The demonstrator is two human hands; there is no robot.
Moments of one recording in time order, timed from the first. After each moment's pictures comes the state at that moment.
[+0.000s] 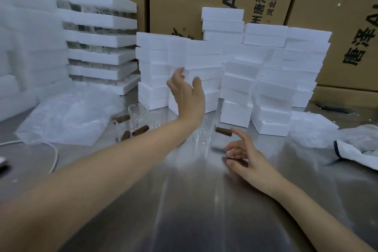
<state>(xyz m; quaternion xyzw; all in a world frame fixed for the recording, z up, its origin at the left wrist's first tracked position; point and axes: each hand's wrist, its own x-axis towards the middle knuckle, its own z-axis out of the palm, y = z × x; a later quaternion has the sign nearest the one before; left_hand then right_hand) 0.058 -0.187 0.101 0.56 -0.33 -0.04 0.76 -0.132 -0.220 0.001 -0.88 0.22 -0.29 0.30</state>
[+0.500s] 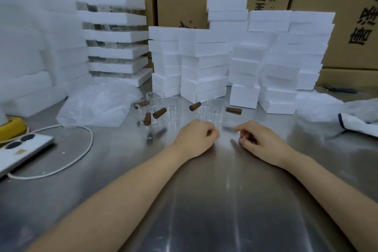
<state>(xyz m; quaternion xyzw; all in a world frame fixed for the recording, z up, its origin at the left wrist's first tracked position) 0.057 -0.094 0.004 0.69 -0.65 -0.01 0.32 -0.138 -0.196 0.006 -0.93 0.25 -0.24 0.14</state>
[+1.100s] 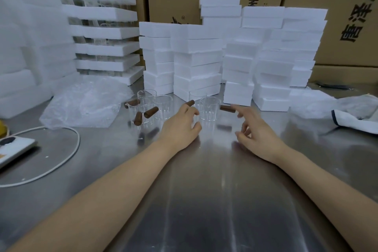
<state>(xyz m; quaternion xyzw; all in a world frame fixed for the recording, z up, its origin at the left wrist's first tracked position) 0.085 -0.110 -0.002 0.73 -0.61 0.07 0.31 -0.132 -0.205 0.002 -0.91 0.24 -0.32 0.14</state>
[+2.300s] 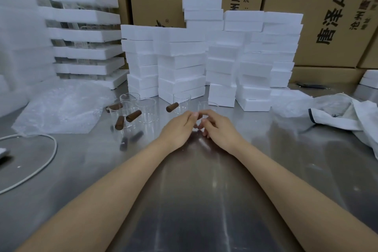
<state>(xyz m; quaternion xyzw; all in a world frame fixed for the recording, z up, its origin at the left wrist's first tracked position) 0.057 -0.130 0.003 0.69 -0.60 -0.13 0.39 -0.082 -0.196 0.003 -0.83 0.28 -0.35 0.34</state>
